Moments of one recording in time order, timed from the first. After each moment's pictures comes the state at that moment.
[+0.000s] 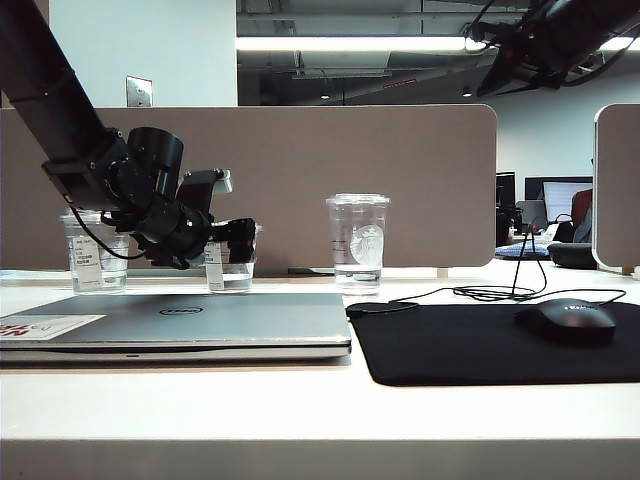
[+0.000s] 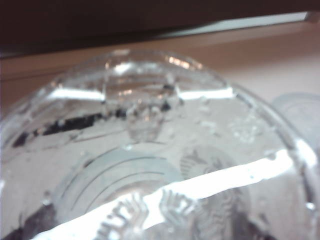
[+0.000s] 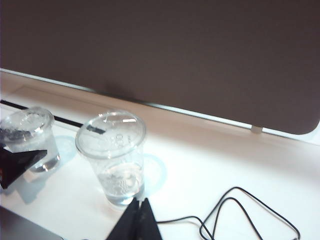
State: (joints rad) left arm -0.21 2.29 1.55 0.44 0.14 0.03; right arm 0.09 1.53 1.16 0.19 -0.28 -0.04
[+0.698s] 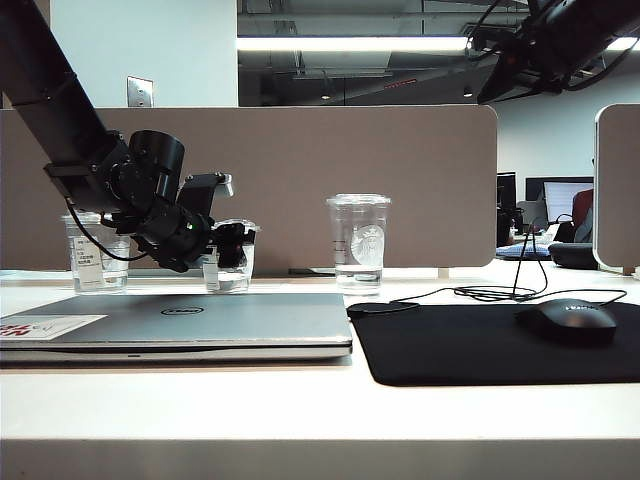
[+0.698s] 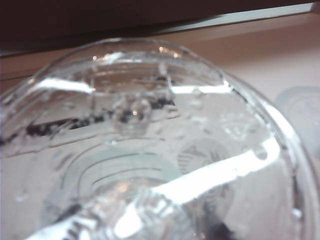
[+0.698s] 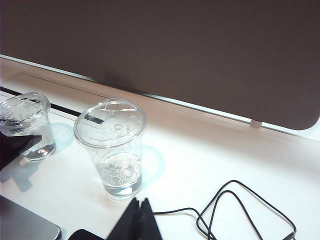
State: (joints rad) left arm -0.21 2.30 1.56 0.43 0.14 0.05; right arm 0.09 1.53 1.16 0.16 -0.28 -0.08
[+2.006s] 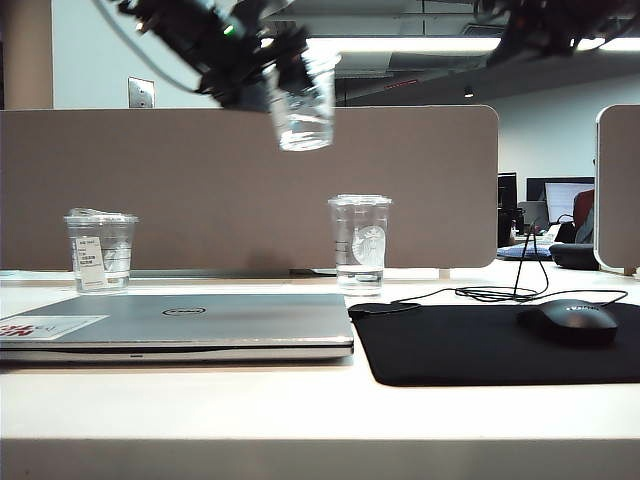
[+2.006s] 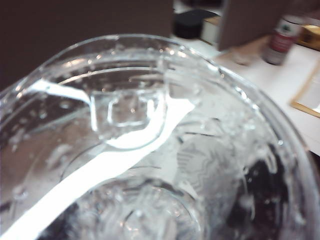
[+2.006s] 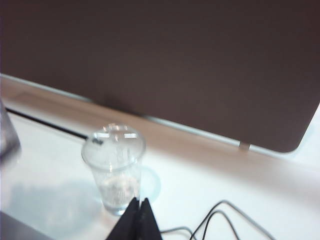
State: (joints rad) left arm -0.43 1.81 1.56 0.01 0.29 0.08; right arm 0.09 1.43 1.16 0.14 -0.26 -0.08
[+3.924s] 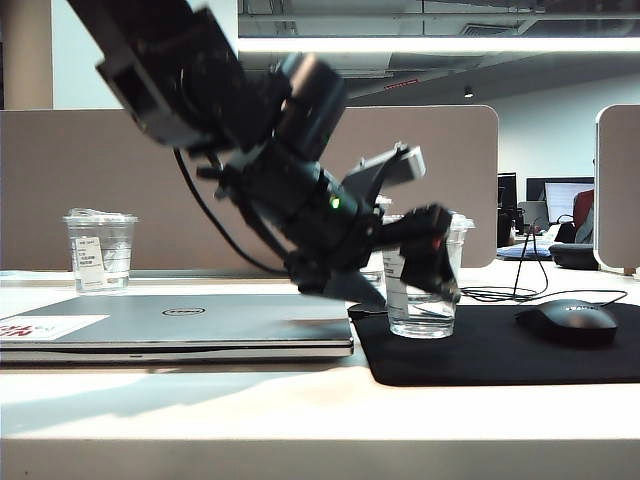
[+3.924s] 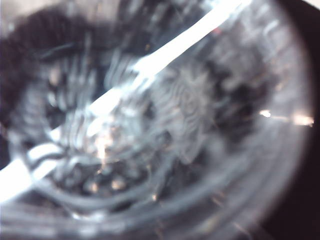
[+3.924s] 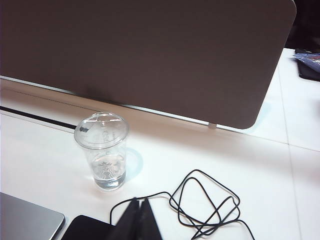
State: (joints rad) left arm -0.75 1.96 1.11 0.28 0.17 -0.05; right arm 0.09 1.20 1.16 -0.15 -0.15 -0.08
